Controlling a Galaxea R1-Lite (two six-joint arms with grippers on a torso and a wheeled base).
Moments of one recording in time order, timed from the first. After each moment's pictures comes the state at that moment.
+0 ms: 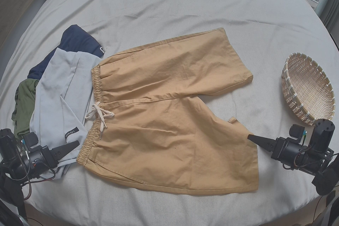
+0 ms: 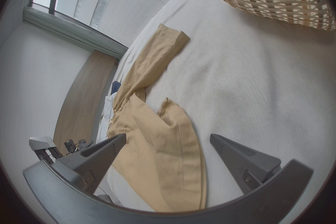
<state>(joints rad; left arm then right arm) 0.23 1.68 -0.02 -1.36 -0.80 -0.44 0.25 1.76 -0.10 -1.39 0.38 0.61</state>
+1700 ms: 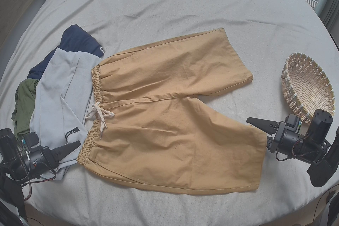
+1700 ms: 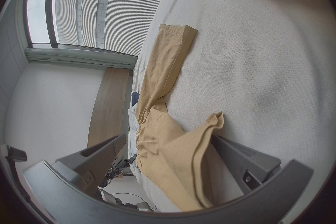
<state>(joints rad) 0.22 1.67 -0.02 -1.36 -0.80 -0.45 0.21 1.86 -0.20 -1.54 0.60 0.92</state>
